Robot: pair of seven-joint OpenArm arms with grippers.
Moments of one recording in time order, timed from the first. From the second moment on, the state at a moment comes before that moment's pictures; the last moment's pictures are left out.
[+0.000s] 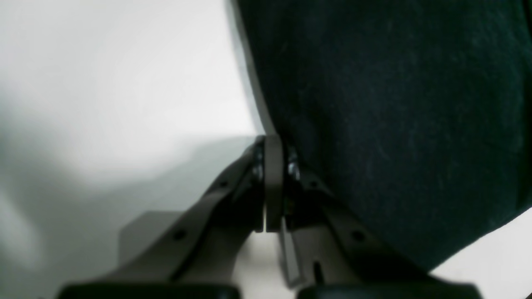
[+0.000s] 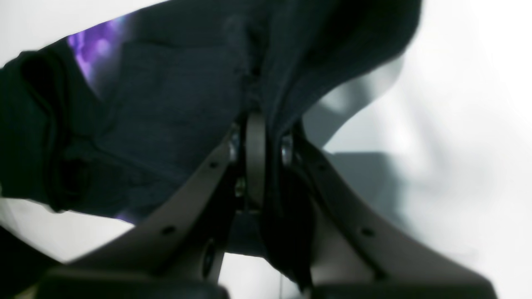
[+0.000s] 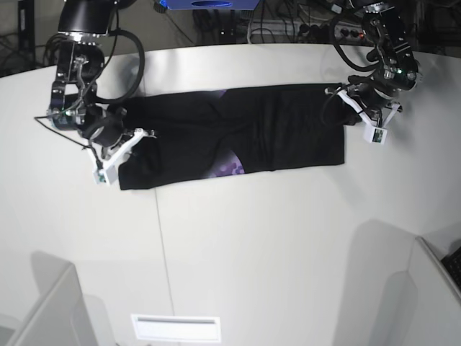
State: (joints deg) left arm 17.0 -7.4 -27.3 94.4 -17.8 -35.5 47.3; right arm -5.8 7.9 9.2 99.0 28.4 10.9 -65.6
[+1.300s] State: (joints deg) left arm 16.8 -8.7 -20.8 94.5 -18.2 -32.7 46.6; right arm -5.2 2.0 -14.0 111.1 26.3 -0.5 -64.8
